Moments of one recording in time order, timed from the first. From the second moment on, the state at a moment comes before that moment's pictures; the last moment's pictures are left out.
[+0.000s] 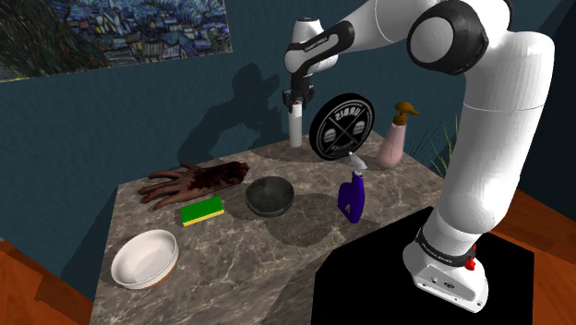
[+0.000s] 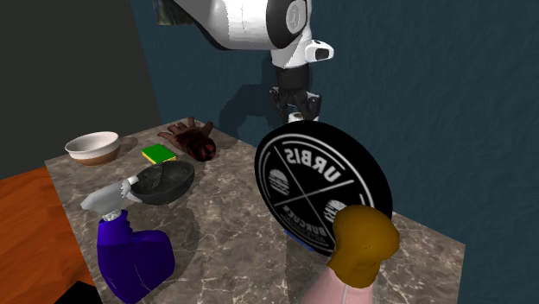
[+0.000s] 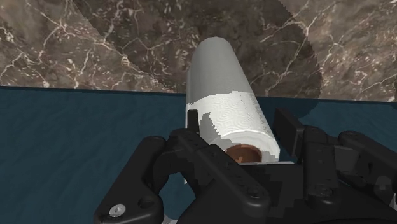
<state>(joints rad) -0.10 0.24 -0.15 -1.81 0.01 2.25 0.13</state>
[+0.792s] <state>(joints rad) -0.10 0.20 -0.15 -1.70 0.00 2.10 0.13</state>
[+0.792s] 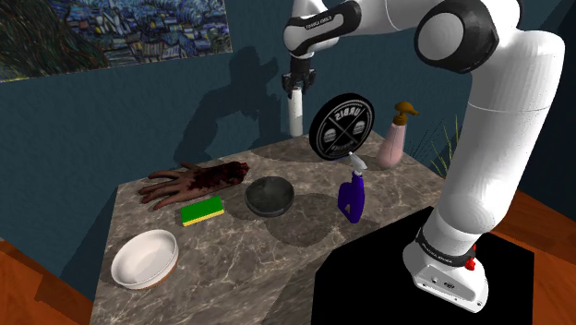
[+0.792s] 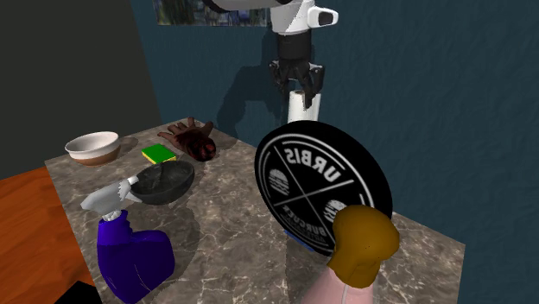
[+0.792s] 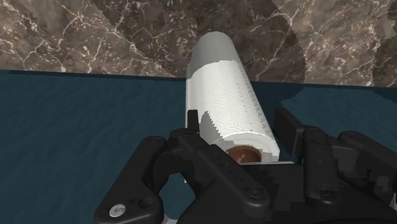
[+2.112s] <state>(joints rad) -0.03 0.04 -0.11 -1.68 -0.05 1.91 0.25</state>
